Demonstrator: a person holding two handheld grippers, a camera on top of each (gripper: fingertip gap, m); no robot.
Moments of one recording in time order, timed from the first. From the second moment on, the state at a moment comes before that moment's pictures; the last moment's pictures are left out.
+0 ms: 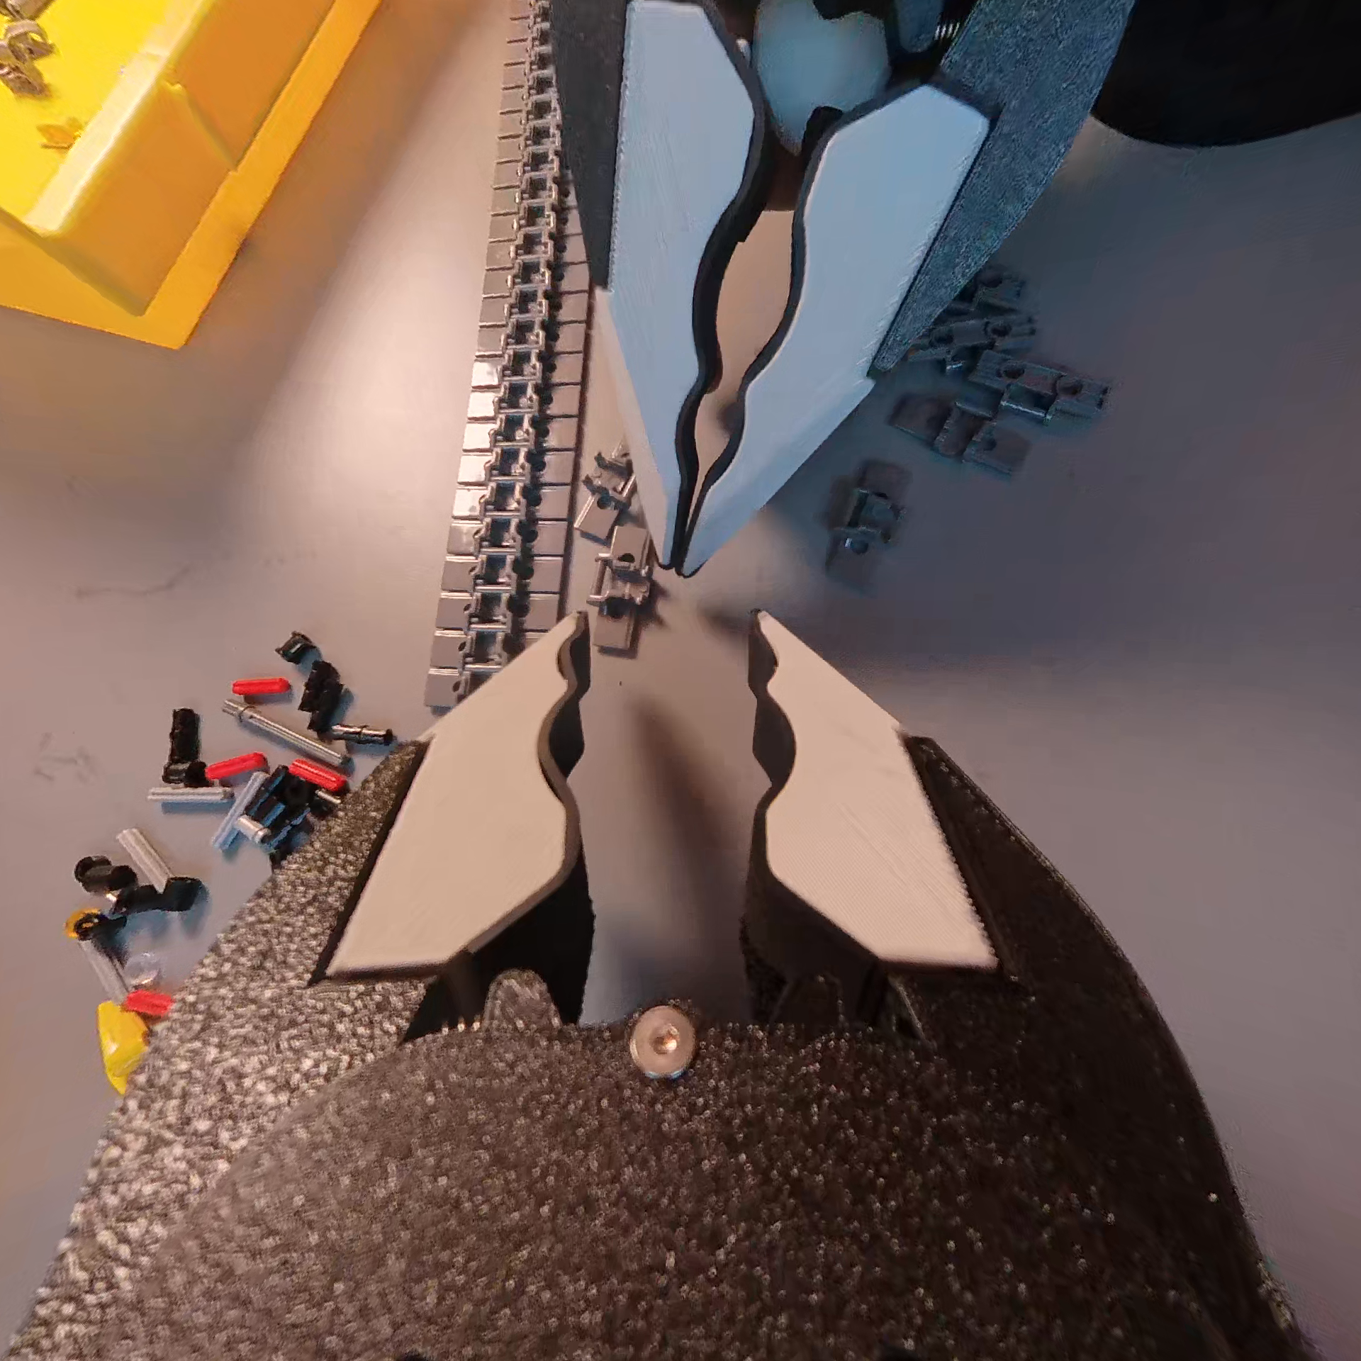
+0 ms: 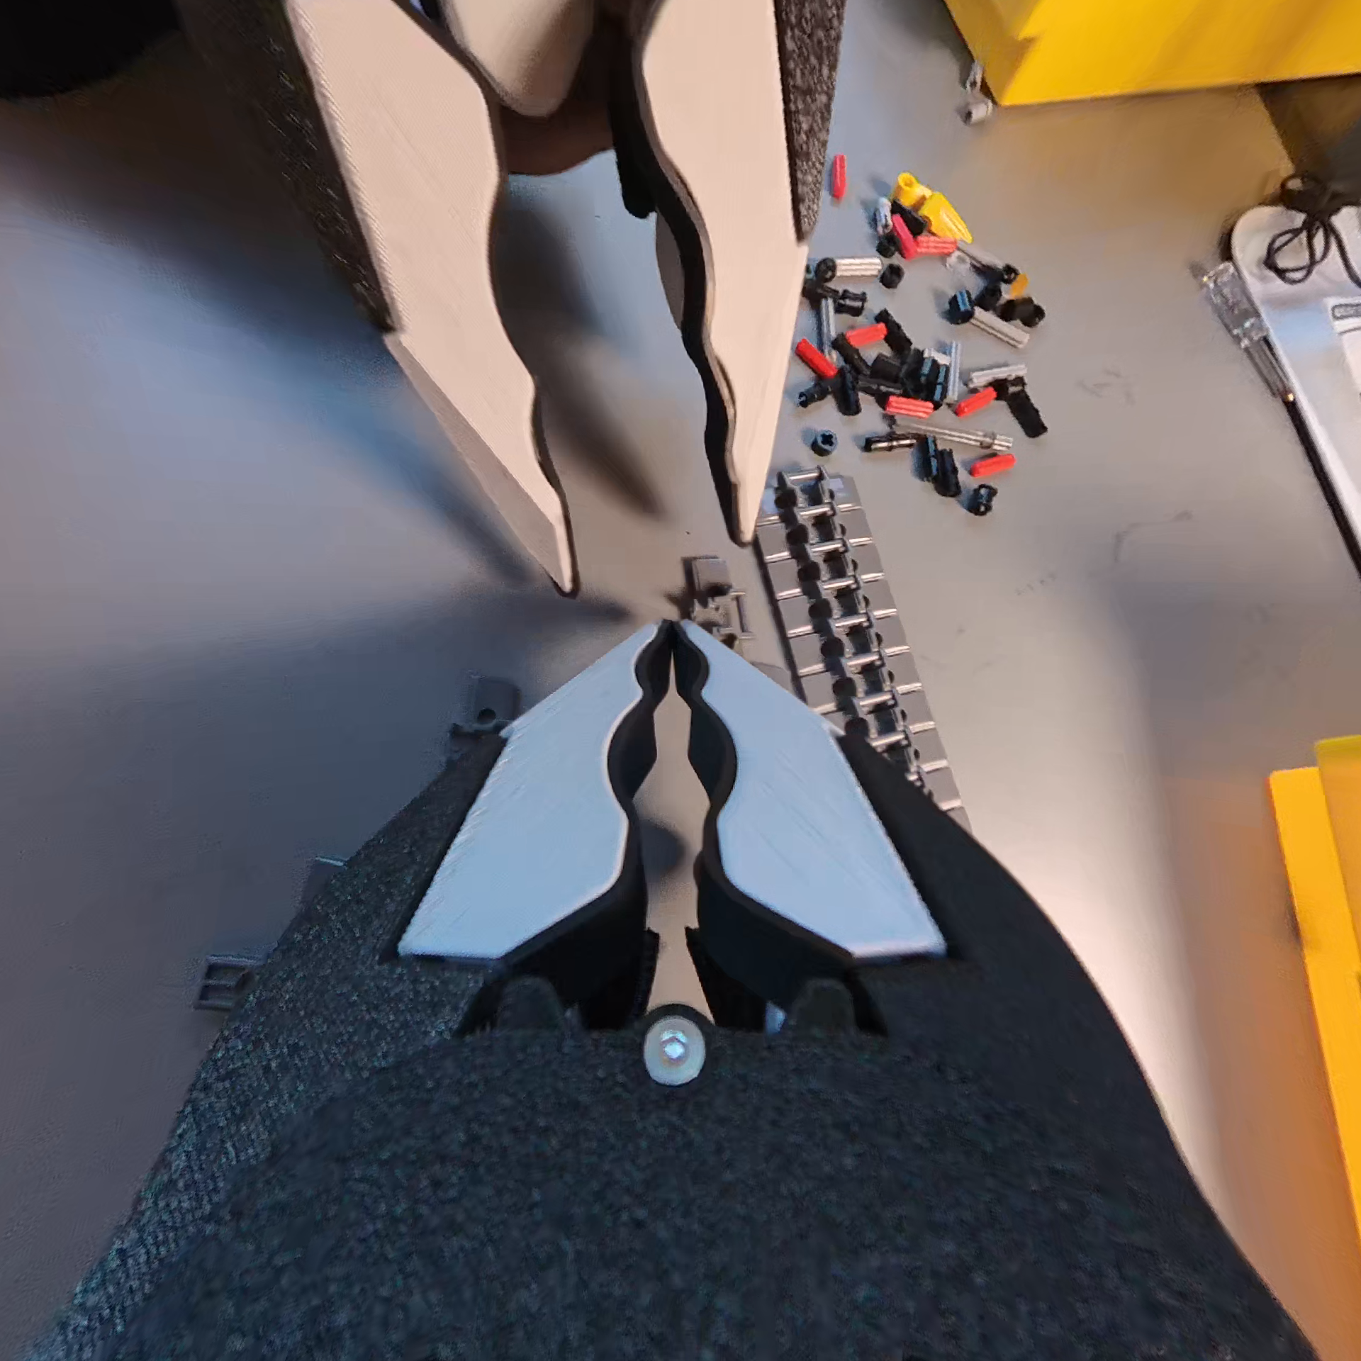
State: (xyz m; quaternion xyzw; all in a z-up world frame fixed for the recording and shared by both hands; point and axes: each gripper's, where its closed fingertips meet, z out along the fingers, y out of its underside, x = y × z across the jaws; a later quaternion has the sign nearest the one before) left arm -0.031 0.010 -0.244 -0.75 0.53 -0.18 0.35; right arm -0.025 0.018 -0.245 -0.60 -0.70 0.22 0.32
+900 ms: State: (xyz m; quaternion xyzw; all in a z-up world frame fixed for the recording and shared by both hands) left arm -0.064 0.033 -0.208 -0.77 0.46 -0.18 0.40; right arm 0.006 0.050 -0.252 -0.67 -0.65 0.22 0.29
